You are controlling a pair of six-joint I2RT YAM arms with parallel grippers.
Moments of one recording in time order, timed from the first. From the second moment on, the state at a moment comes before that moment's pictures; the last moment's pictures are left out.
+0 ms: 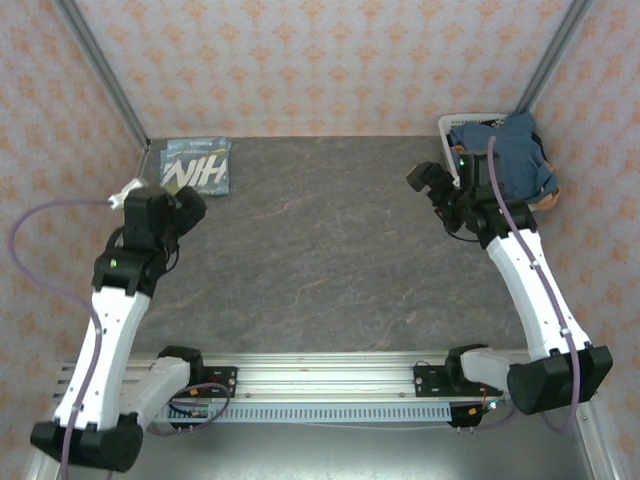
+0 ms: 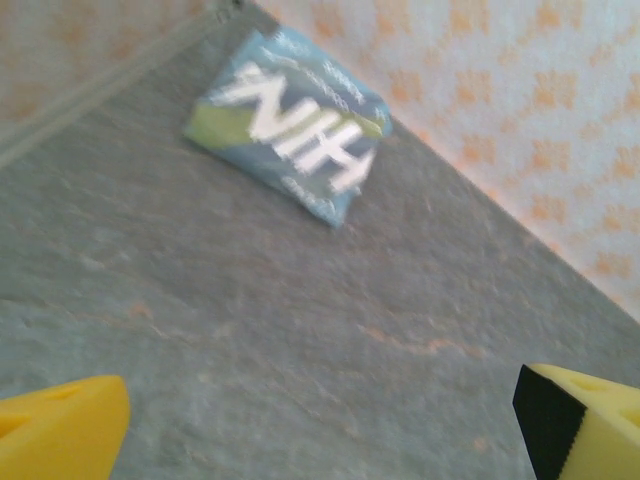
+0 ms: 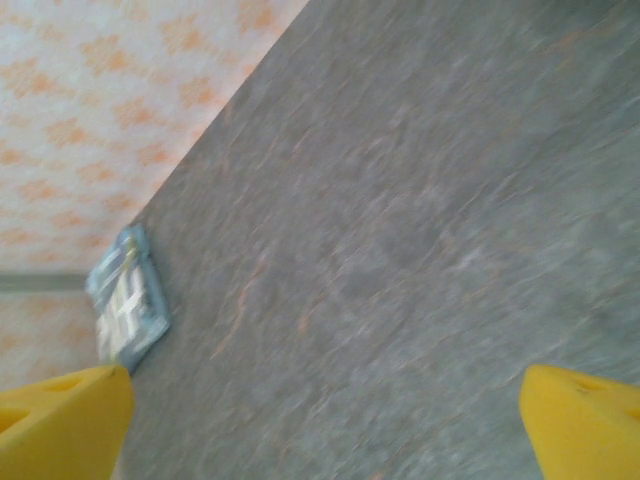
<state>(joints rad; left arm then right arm) -0.05 0.85 1.03 -0.79 -0.31 -0.73 0.17 1.17 1.26 -0.80 -0.09 0.88</state>
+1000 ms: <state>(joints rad) 0.00 1.45 0.36 0.64 -0.28 -0.15 0.04 1.45 0.41 0.55 0.47 0.26</state>
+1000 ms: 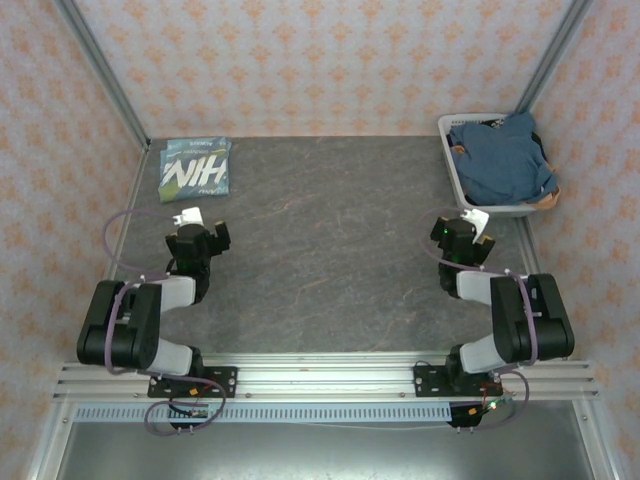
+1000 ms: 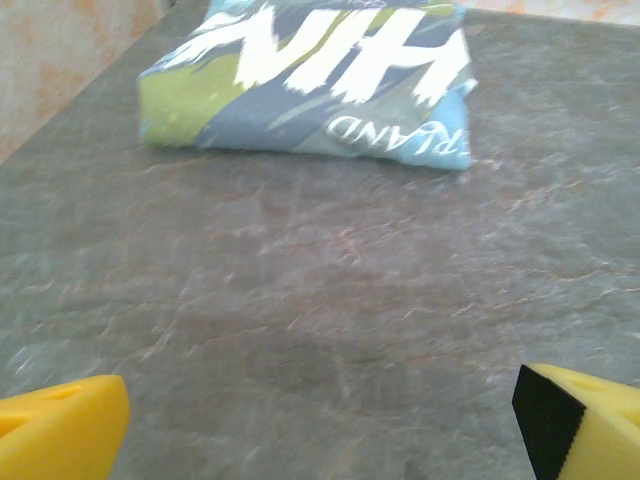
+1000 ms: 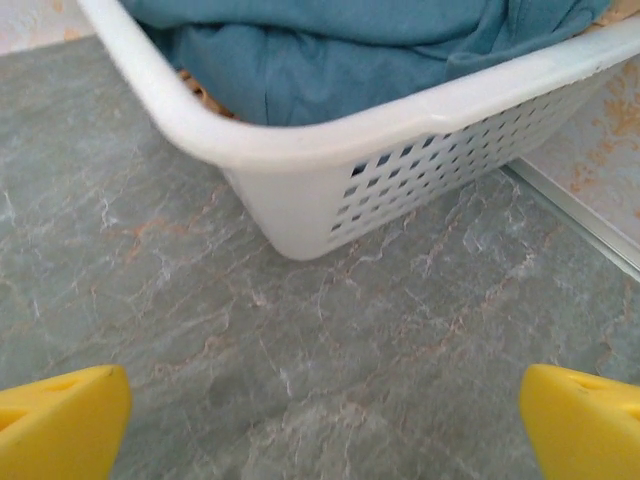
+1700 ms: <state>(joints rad) -0.04 1.49 0.39 0.68 -0.29 -0.11 0.05 1.53 0.40 0.73 0.38 0.21</state>
